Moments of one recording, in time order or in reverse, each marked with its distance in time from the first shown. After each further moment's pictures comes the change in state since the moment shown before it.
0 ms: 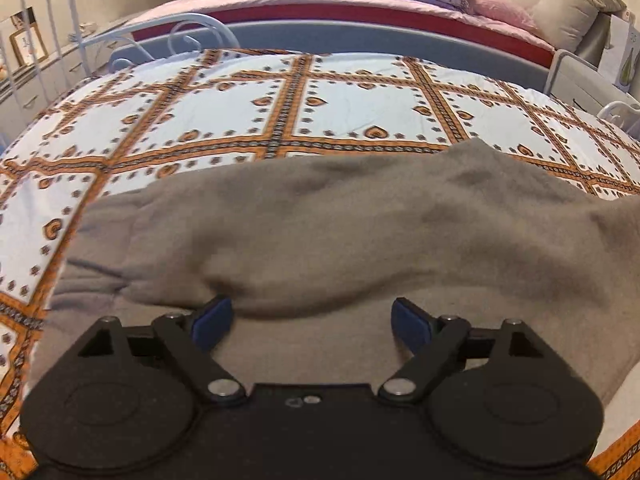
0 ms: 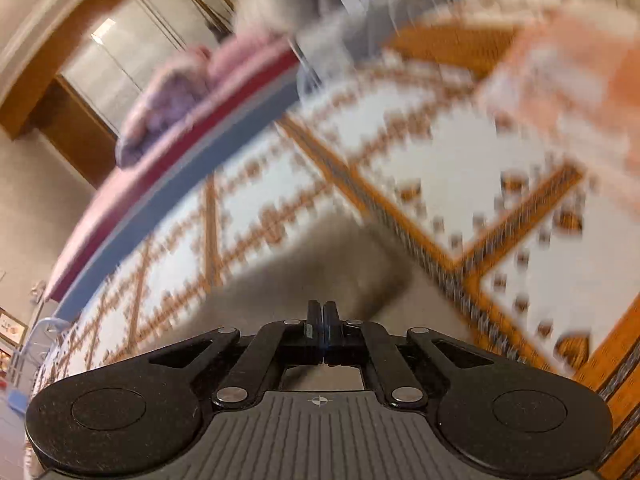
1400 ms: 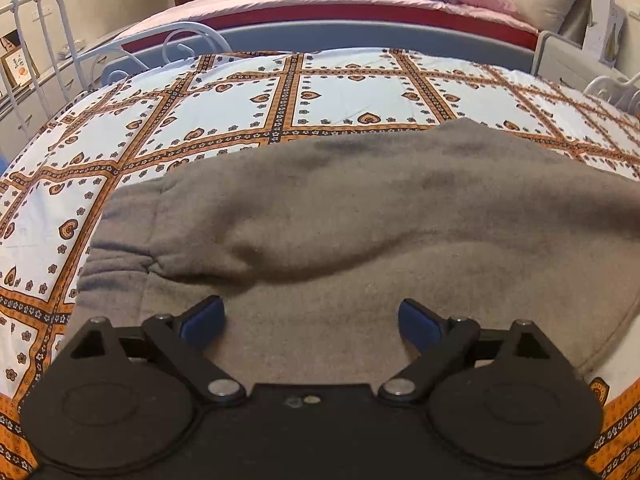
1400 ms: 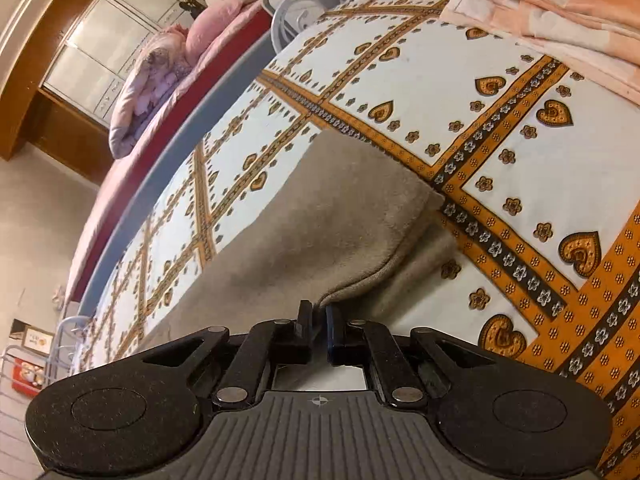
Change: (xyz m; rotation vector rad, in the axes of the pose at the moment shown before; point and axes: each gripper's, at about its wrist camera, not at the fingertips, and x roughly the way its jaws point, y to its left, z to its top) left arm -0.015 0.000 -0.013 0.088 0.013 0.004; right arm 0.008 -0.010 -0.052 0.133 0.111 0.038
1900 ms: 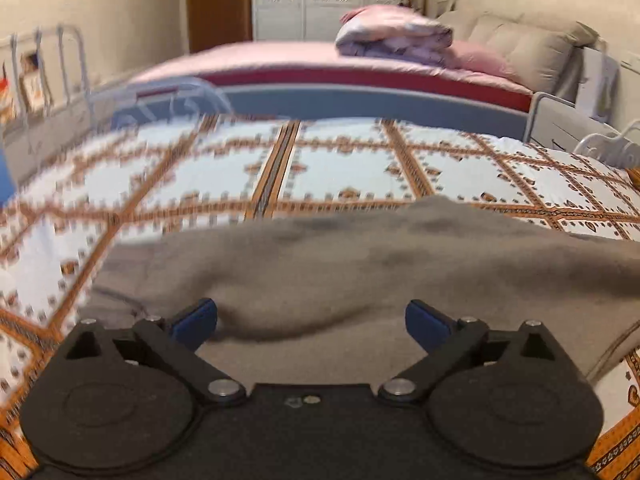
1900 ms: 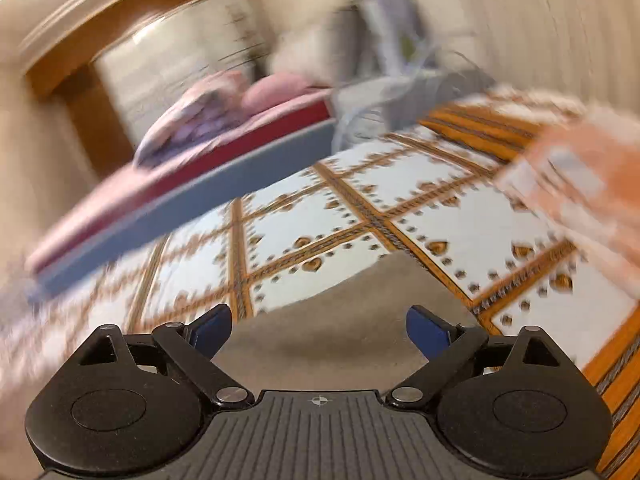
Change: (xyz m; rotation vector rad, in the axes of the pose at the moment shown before) left arm -0.033 -0.015 0.006 -0.052 -0.227 -0.011; right arm -0.032 0.099 -0.068 -0.433 -0.336 -0.107
